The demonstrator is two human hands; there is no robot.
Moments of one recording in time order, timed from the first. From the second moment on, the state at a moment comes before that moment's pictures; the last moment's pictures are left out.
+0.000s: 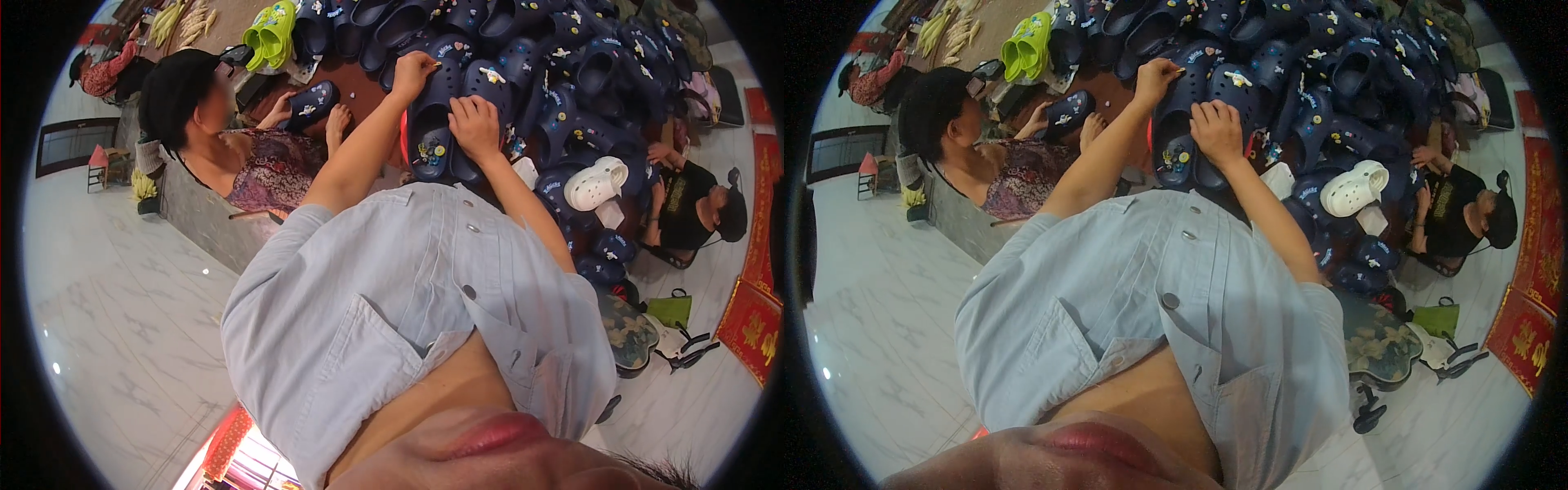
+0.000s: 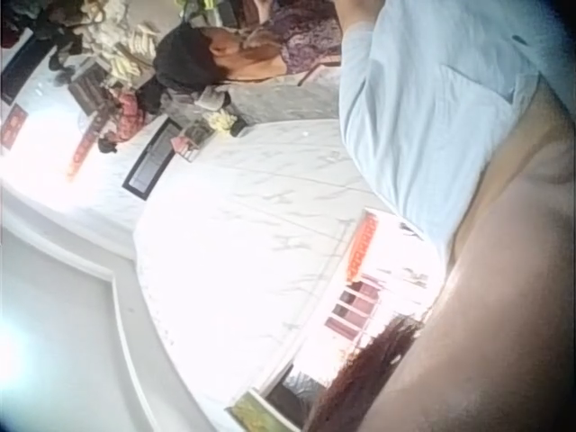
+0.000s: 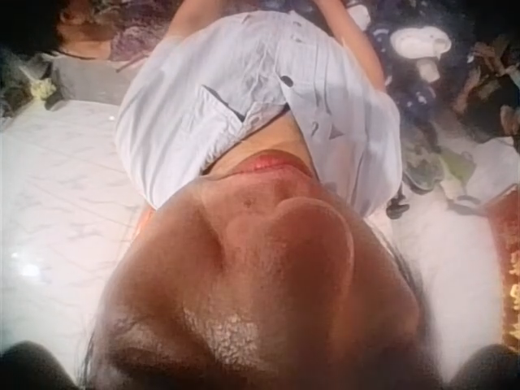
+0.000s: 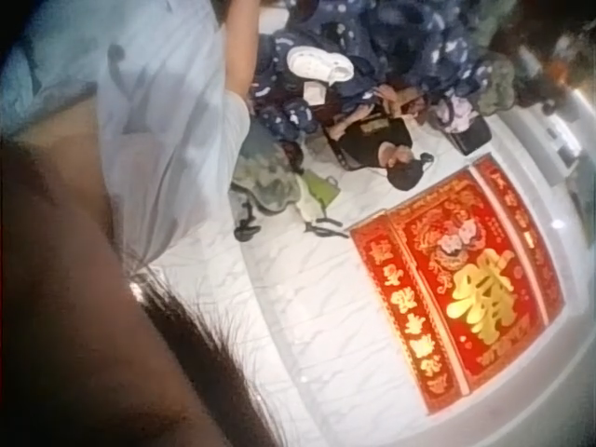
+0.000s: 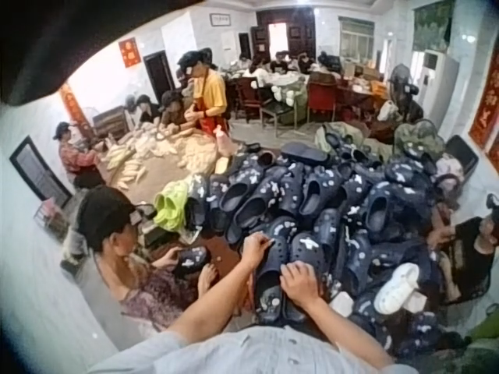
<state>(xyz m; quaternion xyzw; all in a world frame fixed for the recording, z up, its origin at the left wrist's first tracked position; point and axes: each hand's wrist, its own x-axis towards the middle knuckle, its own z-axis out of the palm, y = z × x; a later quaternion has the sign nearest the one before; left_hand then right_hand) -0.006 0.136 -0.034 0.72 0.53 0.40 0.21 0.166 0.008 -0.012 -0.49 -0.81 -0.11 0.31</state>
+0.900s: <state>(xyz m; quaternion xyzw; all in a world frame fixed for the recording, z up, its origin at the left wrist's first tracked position) -0.012 0.123 -0.011 0.89 0.41 0.19 -0.07 0.164 0.010 -0.014 -0.50 -0.81 -0.11 0.29</state>
